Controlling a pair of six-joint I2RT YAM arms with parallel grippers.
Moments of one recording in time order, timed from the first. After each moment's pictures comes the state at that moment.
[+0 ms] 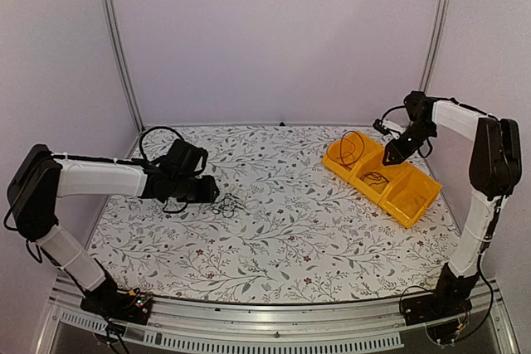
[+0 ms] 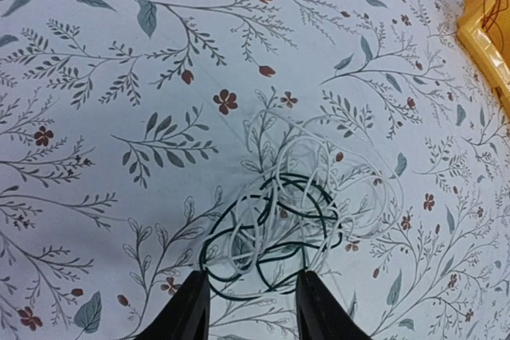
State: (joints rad) left arm -0.64 1.57 0.86 -0.16 -0.11 -0.53; right arm 0.04 1.95 1.59 -0.92 -0.28 -0.57
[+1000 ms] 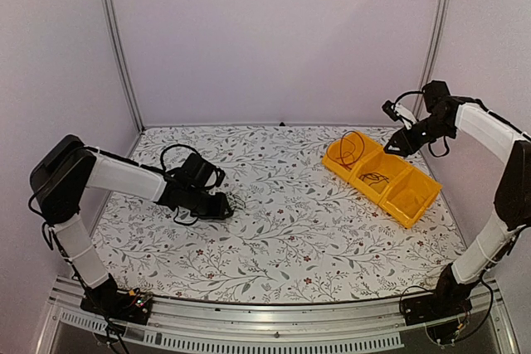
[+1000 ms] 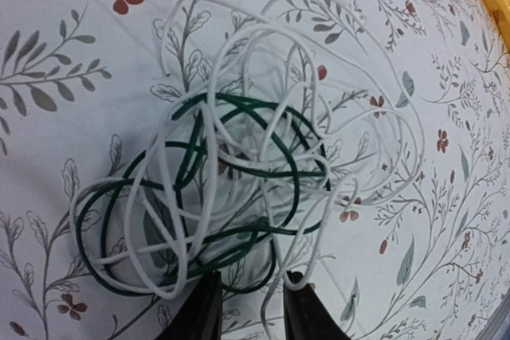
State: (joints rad) left arm -0.65 1.75 0.86 -0.08 0.11 -0.53; right arm 0.04 1.60 1.40 -0.81 -0.44 -0.53
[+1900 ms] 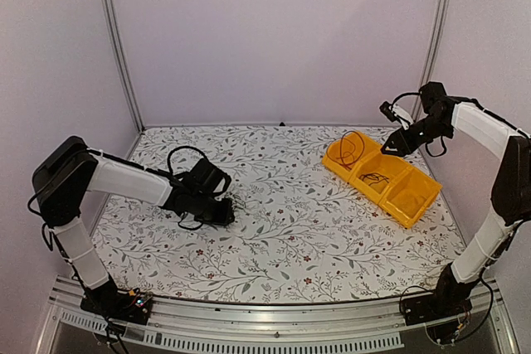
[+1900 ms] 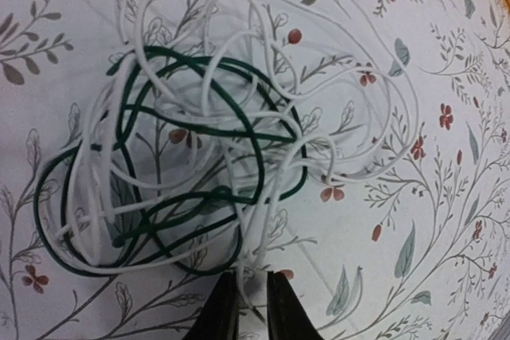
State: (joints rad) left arm -0.74 1.75 0.87 -0.13 0.03 -0.55; right arm 0.05 1.65 1.42 -0.81 -0.47 -0.52
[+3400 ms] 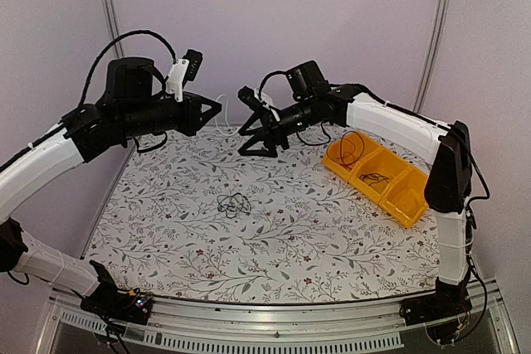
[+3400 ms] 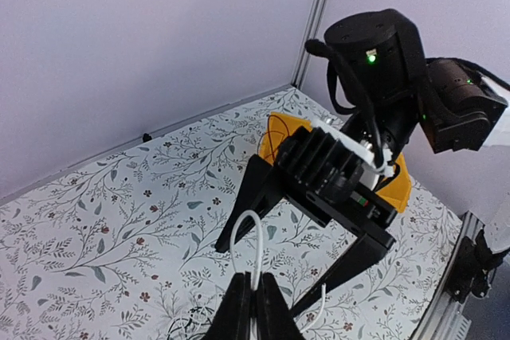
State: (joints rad) left arm -0.74 1.26 1.31 -0.36 0.04 -0.18; right arm 0.75 2.09 2.03 -0.57 -0.82 -0.44
